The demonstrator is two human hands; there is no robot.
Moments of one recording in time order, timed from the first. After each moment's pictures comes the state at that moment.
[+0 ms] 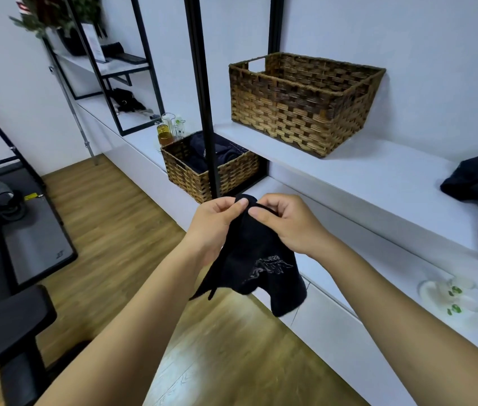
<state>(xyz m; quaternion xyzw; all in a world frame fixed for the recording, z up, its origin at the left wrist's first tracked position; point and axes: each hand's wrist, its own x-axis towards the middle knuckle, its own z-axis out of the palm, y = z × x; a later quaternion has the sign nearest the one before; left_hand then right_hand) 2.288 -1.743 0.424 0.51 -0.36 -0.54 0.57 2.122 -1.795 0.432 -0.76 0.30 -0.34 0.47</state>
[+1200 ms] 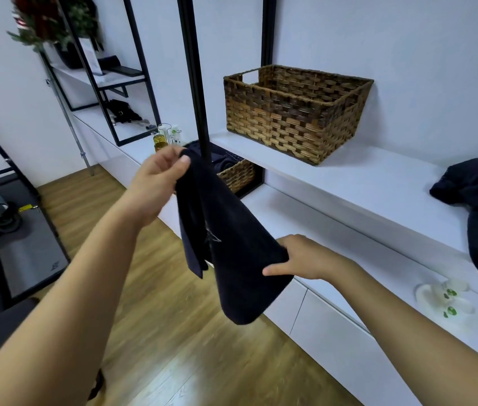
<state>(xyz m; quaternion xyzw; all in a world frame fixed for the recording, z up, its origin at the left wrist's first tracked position) 2.370 -1.745 0.502 0.51 -0.55 -0.34 0.56 2.080 -1.805 0.390 -0.83 0.43 -0.01 0.35</state>
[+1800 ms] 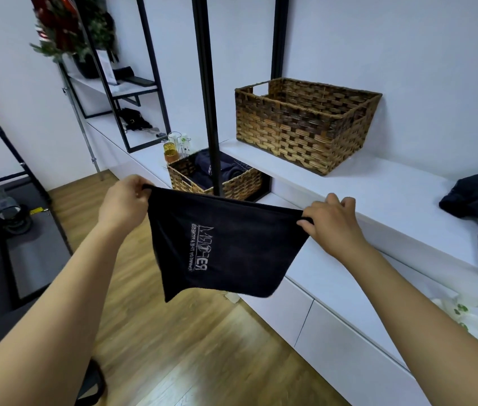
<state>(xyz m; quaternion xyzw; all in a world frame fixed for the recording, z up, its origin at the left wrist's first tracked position) 2.466 -1.745 0.459 0.79 -0.47 -0.06 0.38 2.073 -1.843 0.424 -0.85 0.51 -0.11 -0.08</state>
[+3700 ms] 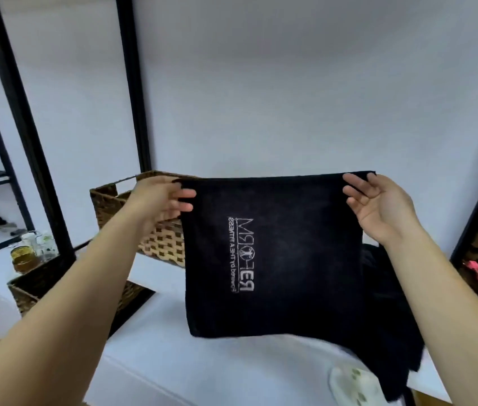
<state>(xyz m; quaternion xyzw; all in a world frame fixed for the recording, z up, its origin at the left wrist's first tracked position) 2.179 -1.974 0.626 0.50 -0.51 -0.46 0.53 1.799 -1.927 0.622 -0.34 0.35 -0.74 0.45</state>
